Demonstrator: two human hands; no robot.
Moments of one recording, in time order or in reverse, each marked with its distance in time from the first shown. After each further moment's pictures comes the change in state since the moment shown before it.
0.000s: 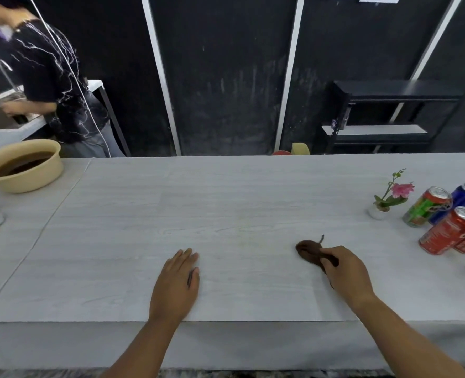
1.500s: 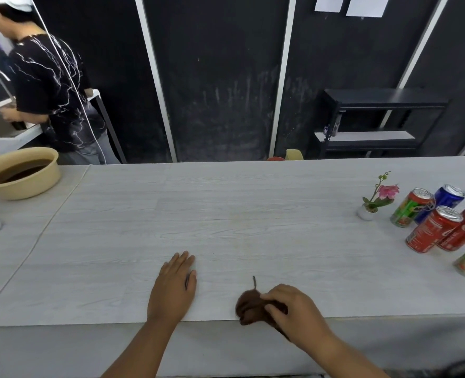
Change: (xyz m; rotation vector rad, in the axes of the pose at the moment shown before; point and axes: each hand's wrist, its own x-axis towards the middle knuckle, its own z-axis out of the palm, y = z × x) left_hand -0.001 0.008 -0.006 -0.008 -0.036 -0.016; right_hand -0.110 -0.058 0.038 0.108 -0.309 -0.400
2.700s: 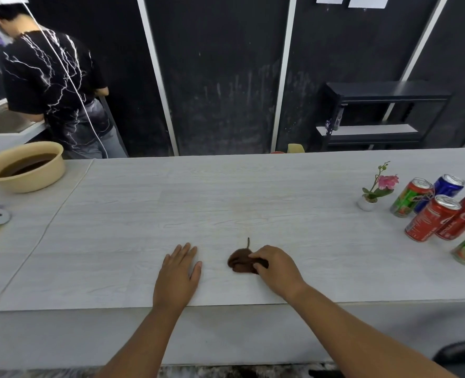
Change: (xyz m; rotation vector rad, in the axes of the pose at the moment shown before) left_hand -0.006 0.001 0.002 0.031 -0.036 -0.011; right_hand 0.074 -0.009 0.013 -0.031 -0.033 0.099
